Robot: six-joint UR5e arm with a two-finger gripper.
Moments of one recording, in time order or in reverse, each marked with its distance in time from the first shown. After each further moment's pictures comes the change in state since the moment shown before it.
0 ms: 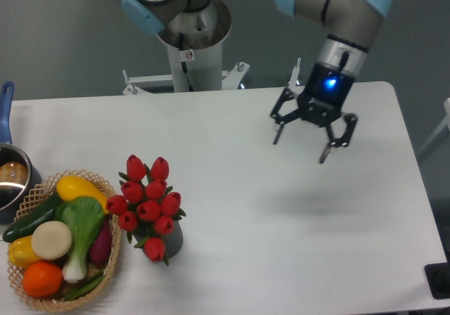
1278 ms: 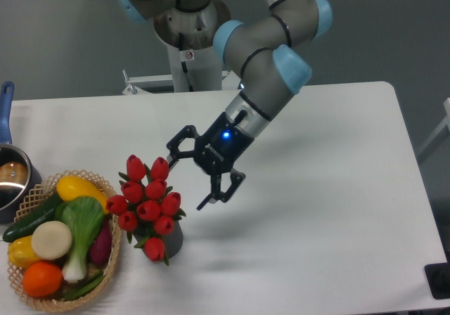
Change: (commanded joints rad) arm -0.281 -0.097 -0.023 0.143 -0.034 0.011
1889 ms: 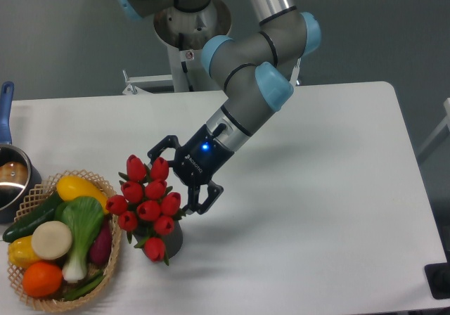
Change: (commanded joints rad) arm -0.034 -0.031 0.022 0.012 -0.034 -0.003
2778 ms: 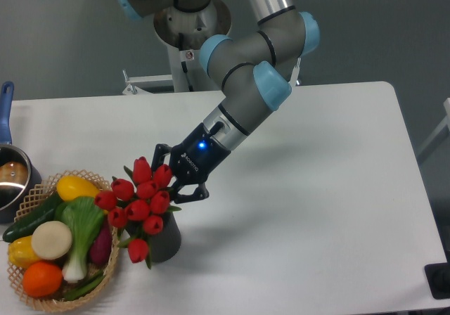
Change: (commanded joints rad) arm 0.014 0.015 0.012 -0.002 -0.009 -0.043
